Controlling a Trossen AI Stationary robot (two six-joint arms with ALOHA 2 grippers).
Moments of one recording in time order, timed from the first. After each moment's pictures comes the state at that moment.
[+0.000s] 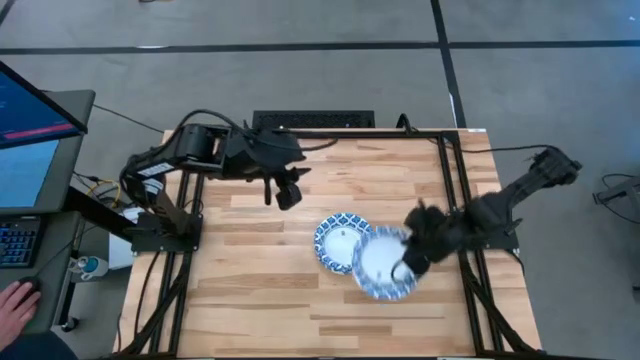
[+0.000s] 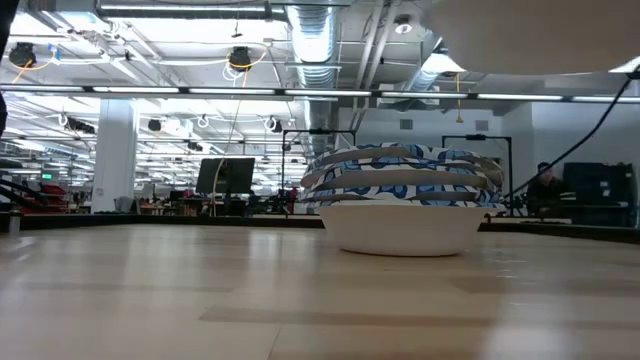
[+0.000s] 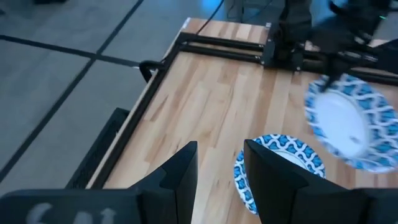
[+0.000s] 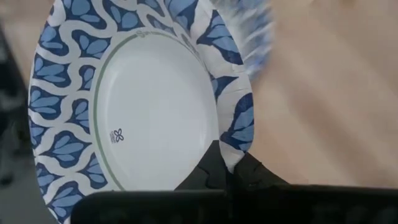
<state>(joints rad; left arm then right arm) -0.08 1.74 2.36 -1.32 -0.41 -0.20 0.57 1.13 1.02 -1.02 0.30 1.08</state>
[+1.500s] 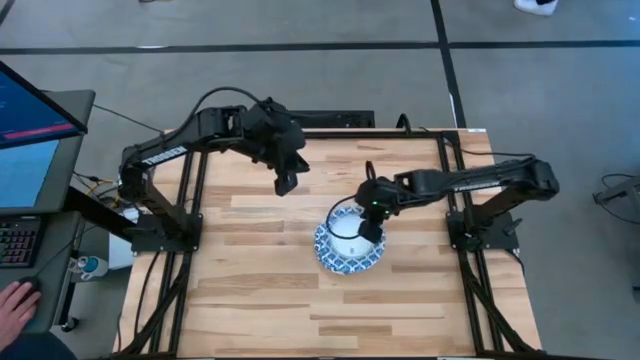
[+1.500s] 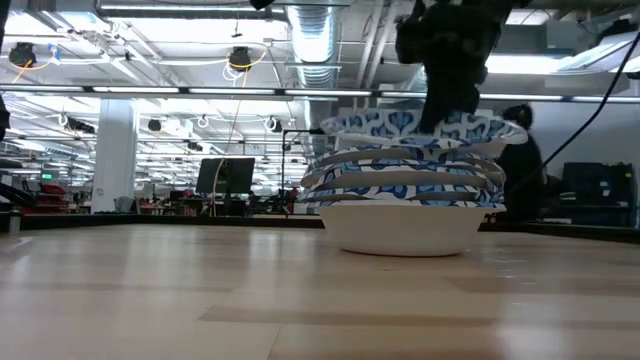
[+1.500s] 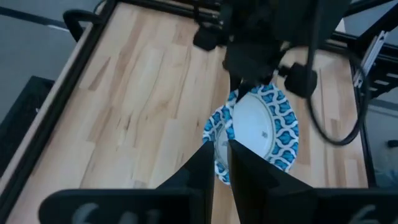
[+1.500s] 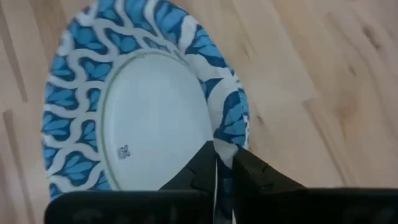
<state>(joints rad) 0.20 1.61 1.95 -1.11 0.11 -0.08 0.02 1.44 1.10 -0.74 0.03 0.36</state>
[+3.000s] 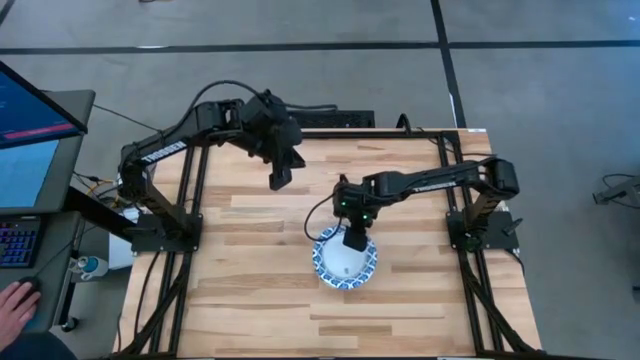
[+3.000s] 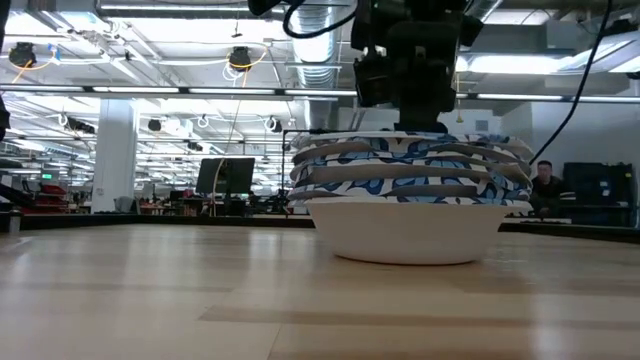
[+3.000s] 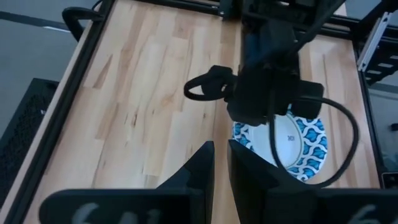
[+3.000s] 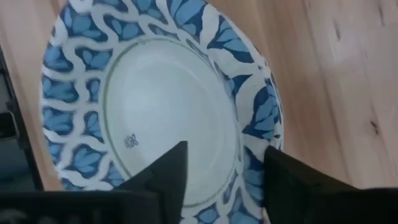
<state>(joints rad) 0.26 1.60 1.95 -1.15 0.17 0.02 -0.03 1.74 1.24 -0.75 -0.33 0.27</state>
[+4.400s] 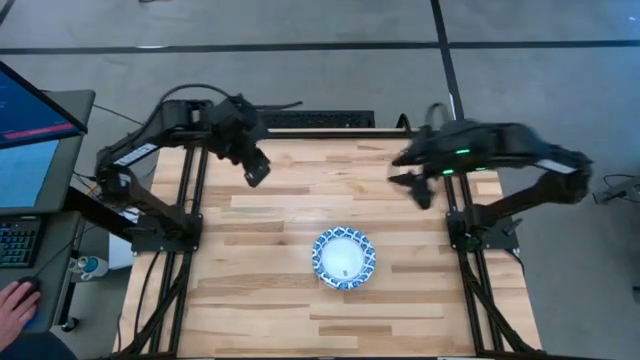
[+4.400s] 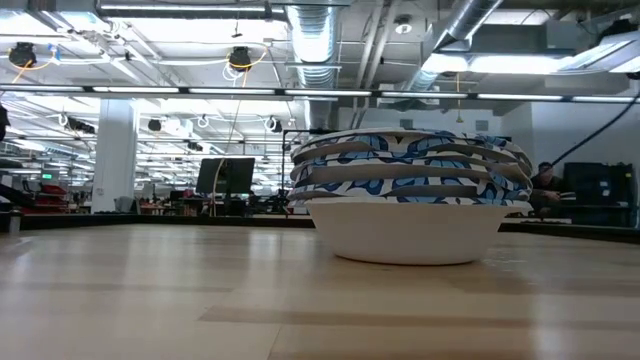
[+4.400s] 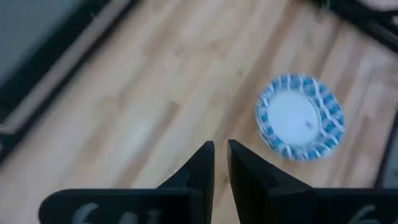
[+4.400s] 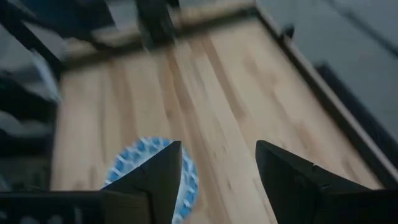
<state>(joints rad) 0.25 1.47 1.95 -1.44 0.00 -0.33 -0.01 1.18 1.62 -1.12 0.10 0.20</state>
